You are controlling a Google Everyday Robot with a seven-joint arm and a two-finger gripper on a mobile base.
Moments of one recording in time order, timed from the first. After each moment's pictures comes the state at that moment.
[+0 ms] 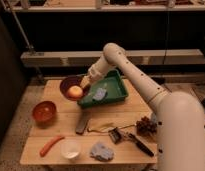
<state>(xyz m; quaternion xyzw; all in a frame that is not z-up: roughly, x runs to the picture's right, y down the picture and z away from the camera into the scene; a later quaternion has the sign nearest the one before) -0.094 -0.024 0.794 0.14 -0.48 -0.71 0.50</state>
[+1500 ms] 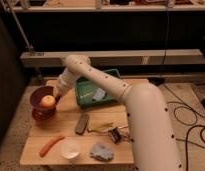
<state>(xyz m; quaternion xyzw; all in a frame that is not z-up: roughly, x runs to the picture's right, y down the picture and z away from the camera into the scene) -0.260 0.033 0.824 0.06 -0.48 -0.71 0.51</state>
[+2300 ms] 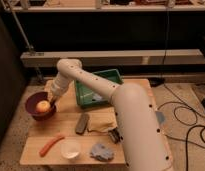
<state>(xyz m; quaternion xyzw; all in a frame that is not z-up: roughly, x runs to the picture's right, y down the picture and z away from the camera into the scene) -0.288 0.057 0.835 0.05 -0.50 -0.72 0.48</state>
